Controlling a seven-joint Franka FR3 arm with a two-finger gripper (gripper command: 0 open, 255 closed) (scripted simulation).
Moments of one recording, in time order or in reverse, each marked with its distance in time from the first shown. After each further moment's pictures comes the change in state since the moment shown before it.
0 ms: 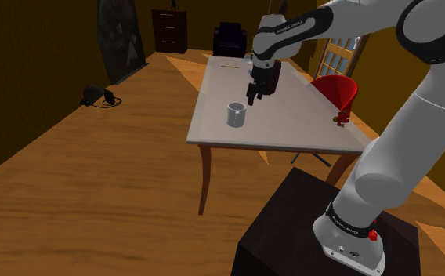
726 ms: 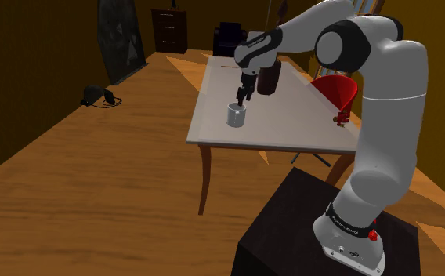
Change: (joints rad) arm -0.094 0.457 -0.021 0.398 0.192 0.033 -0.208
